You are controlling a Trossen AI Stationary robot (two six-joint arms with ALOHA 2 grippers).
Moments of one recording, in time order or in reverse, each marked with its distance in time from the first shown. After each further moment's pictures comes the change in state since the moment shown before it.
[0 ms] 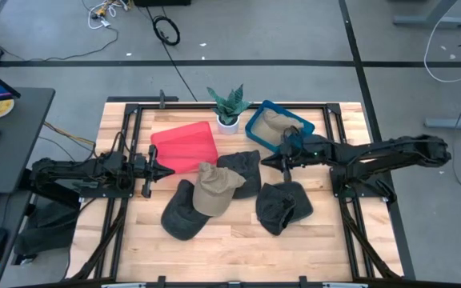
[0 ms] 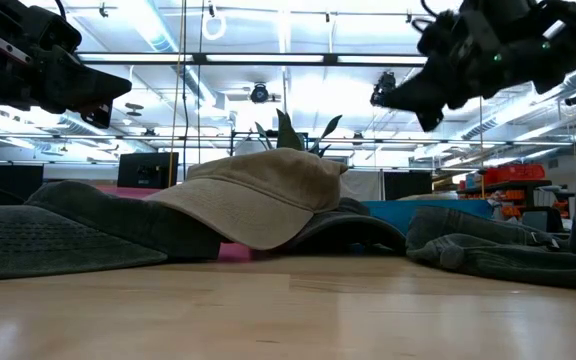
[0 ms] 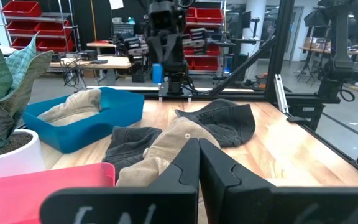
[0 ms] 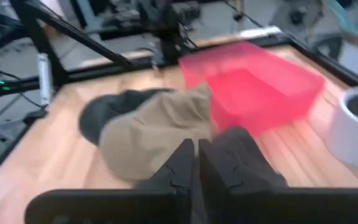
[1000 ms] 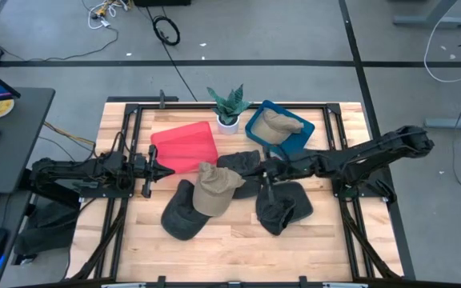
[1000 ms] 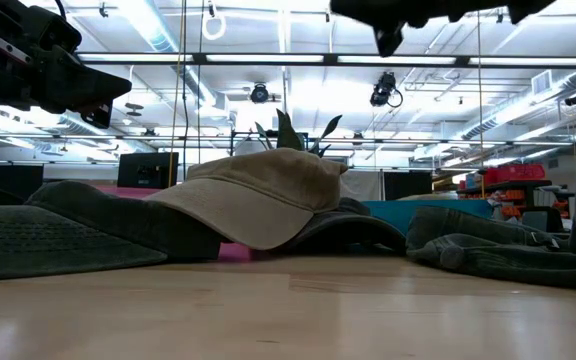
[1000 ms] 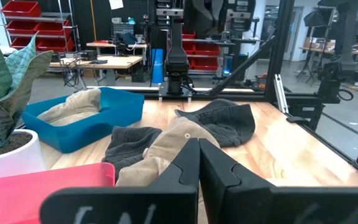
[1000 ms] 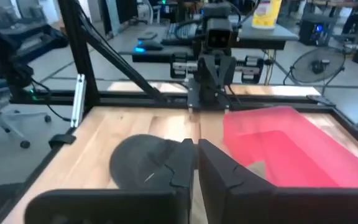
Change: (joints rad) left arm 0.000 0.000 0.000 0.000 0.000 0.000; right arm 0.284 0.246 0.360 -0.040 0.210 -0.101
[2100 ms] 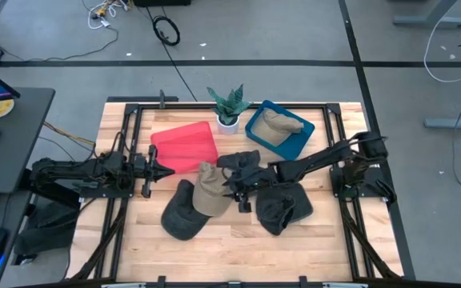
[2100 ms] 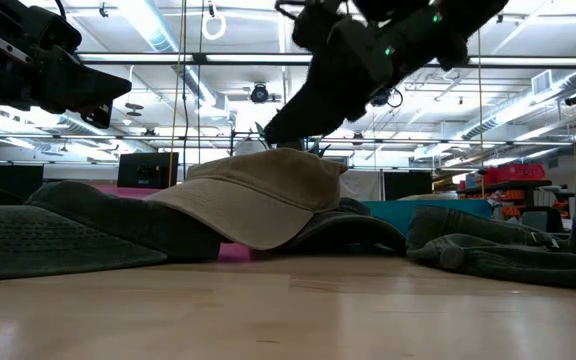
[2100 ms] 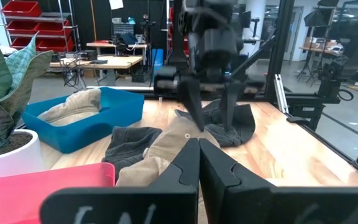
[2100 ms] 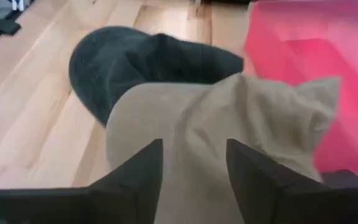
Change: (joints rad) left arm 0.000 0.000 0.000 0.000 0.000 0.000; right arm -0.022 0.483 0.248 -0.173 -0.019 -0.051
